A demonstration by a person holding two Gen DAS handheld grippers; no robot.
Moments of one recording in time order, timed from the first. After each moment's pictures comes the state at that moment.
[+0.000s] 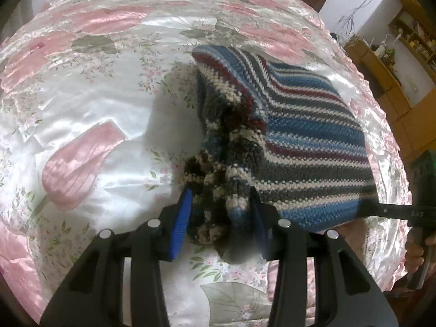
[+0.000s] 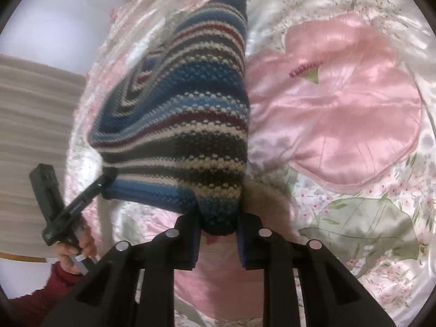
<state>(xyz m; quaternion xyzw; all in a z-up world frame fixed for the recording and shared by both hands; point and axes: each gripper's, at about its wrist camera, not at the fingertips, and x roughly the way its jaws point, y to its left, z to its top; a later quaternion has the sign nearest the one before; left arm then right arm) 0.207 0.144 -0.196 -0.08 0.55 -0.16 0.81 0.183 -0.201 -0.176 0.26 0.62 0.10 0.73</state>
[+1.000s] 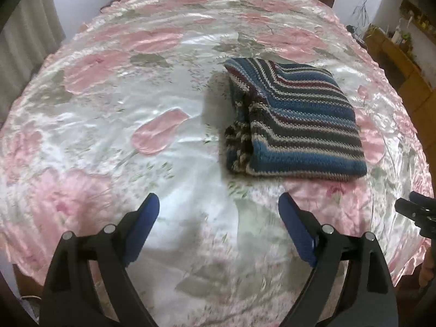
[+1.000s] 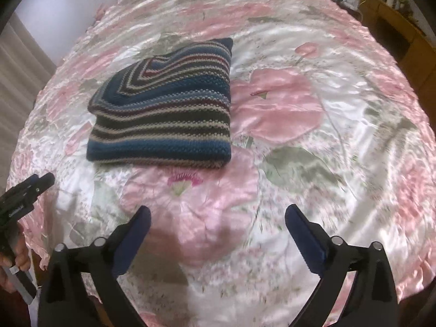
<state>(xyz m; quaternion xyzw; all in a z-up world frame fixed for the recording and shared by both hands) 0.107 0.171 -0.097 0.01 0.53 -0.07 0.84 0.080 -0.126 -0.077 0.09 0.57 -0.05 0.82</state>
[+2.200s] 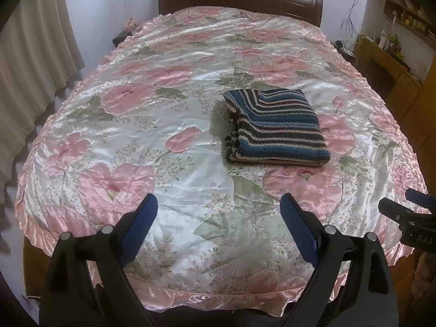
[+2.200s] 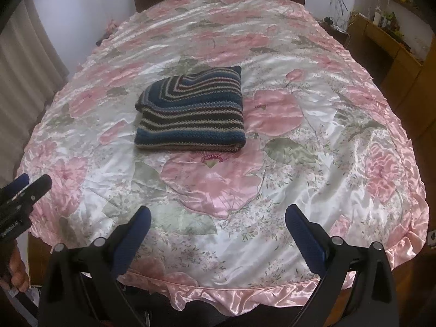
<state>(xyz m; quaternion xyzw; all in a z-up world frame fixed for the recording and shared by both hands) -0.011 0.175 0.004 0.03 0.46 -0.06 0.88 -0.015 -0.067 0.009 0.07 0.52 -0.06 0.85</state>
